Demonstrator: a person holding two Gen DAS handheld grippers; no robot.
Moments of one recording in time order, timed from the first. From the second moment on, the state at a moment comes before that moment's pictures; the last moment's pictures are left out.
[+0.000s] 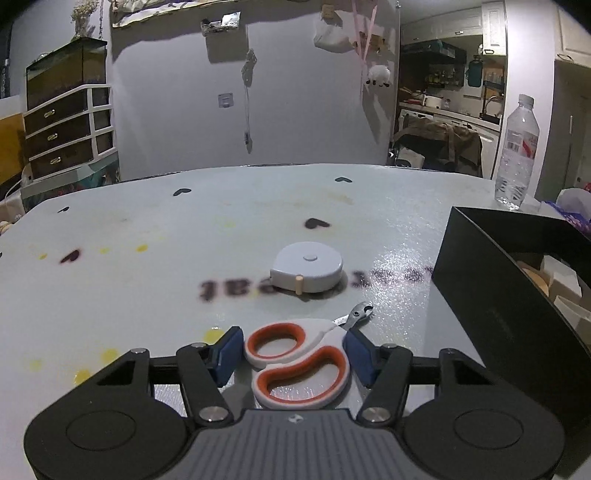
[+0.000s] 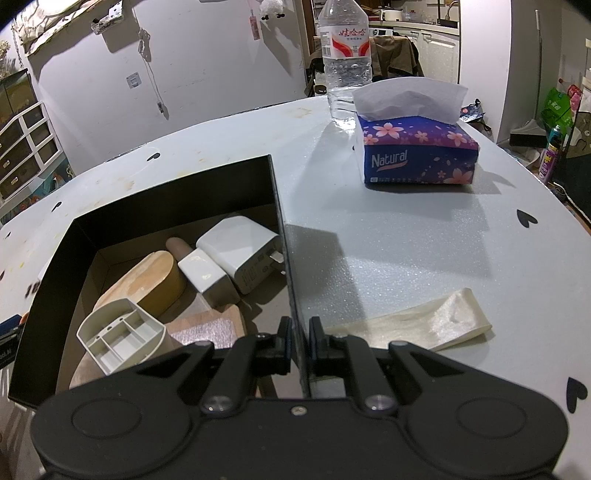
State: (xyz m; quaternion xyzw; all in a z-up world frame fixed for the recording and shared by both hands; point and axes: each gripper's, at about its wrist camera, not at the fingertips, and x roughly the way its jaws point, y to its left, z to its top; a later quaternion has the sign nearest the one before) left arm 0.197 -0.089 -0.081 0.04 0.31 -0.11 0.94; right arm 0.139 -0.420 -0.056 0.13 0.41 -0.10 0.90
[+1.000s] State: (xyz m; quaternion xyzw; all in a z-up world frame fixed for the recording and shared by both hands) left arm 0.168 -0.080 -0.052 -0.03 0.32 -0.12 0.94; right arm 0.139 -0.420 -0.056 0.13 0.41 -0.10 0.90
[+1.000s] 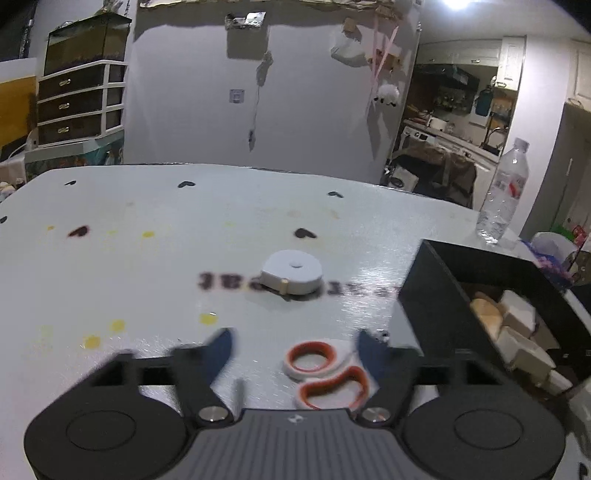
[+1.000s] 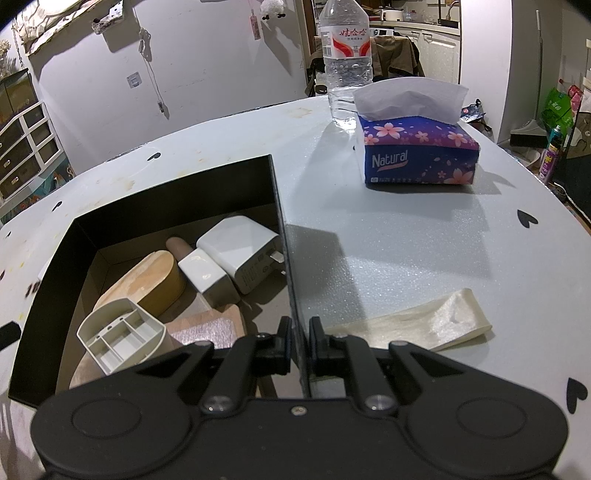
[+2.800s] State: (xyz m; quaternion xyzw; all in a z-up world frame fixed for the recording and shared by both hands) left arm 0.173 -0.083 -0.043 -0.04 0.31 -0.11 0.94; right arm 0.139 -0.420 -0.056 0.13 0.41 -0.10 0.90
